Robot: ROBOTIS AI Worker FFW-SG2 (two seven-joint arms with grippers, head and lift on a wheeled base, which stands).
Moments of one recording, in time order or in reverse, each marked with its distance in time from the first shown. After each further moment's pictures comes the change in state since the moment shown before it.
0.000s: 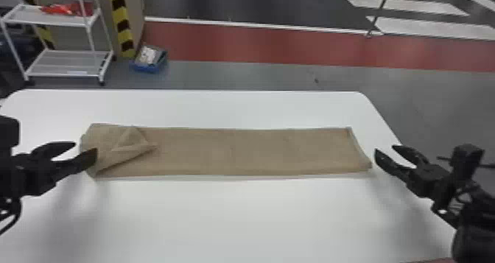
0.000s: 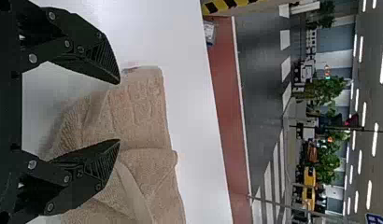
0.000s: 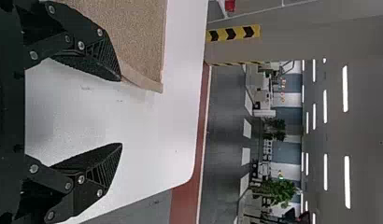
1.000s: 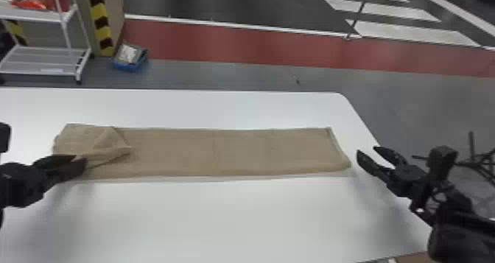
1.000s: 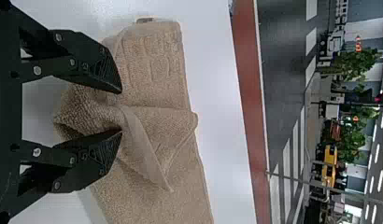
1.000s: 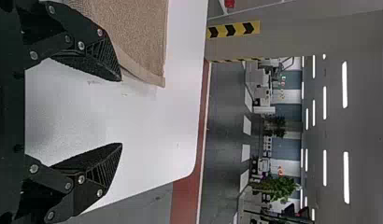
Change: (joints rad) left arm -0.001 0.005 -0.056 -0.019 -0.016 0.094 -0.063; right arm 0.010 -0.002 -0.018 -0.002 -0.003 -0.003 0.000
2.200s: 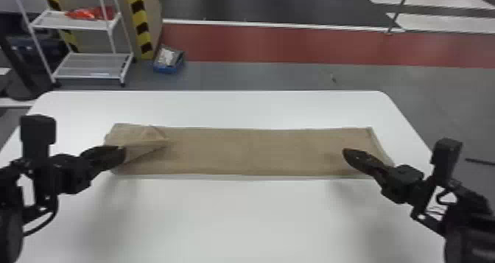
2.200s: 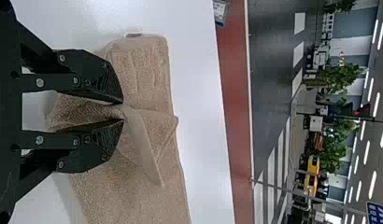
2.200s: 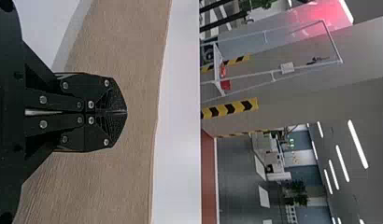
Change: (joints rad) left arm 0.020 -0.015 0.047 -0.070 0.044 0.036 0.019; right arm 0.185 0.194 0.132 -0.564 -0.048 0.434 0.124
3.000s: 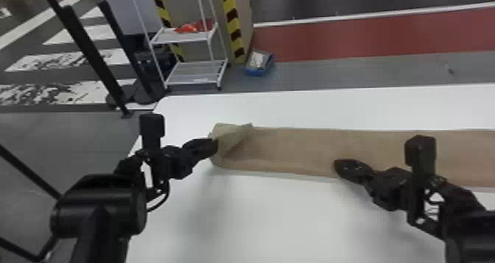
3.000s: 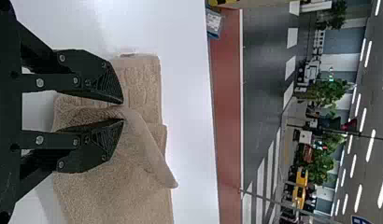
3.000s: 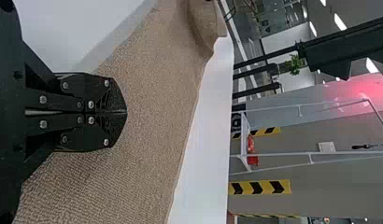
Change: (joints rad) left arm -0.005 -0.006 0.047 -0.009 0.036 0.004 0.032; right arm -0.123 0.151 0.438 0.183 0.126 -0.068 -0.174
